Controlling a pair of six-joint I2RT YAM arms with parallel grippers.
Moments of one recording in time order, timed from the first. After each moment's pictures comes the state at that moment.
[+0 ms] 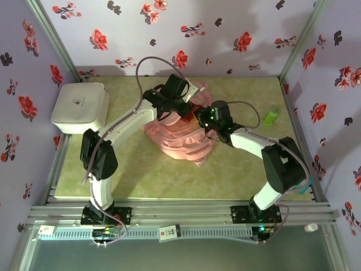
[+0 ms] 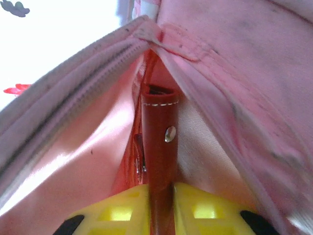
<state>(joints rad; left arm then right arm) -0.73 1.91 1.82 -0.71 0.04 0.01 0.49 1.64 0.91 0.26 -0.19 1.35</state>
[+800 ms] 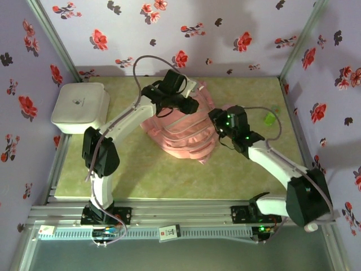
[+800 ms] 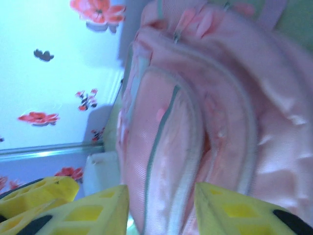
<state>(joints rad) -0.69 1.94 1.87 -0.72 0.23 -0.13 0.43 1.24 0.78 -0.02 -0.04 1.29</state>
